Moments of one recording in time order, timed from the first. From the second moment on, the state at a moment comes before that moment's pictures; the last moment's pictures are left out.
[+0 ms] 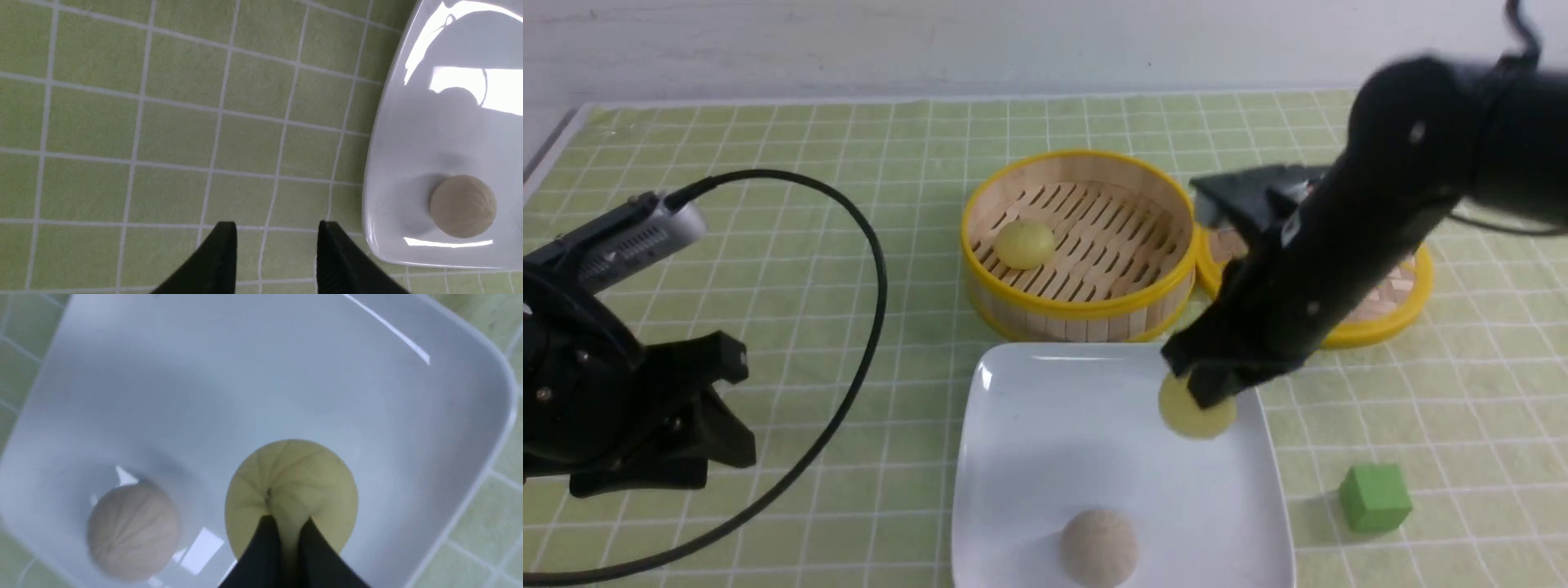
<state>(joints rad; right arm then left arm) 0.49 1.75 -1.23 0.36 0.78 -0.14 0.03 1.21 -0.86 -0.40 1.00 -0.02</state>
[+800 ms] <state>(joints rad) 0.32 1.31 -1.31 0.20 1.22 -0.08 0.00 1.30 -1.01 -0.43 0.90 0.08</state>
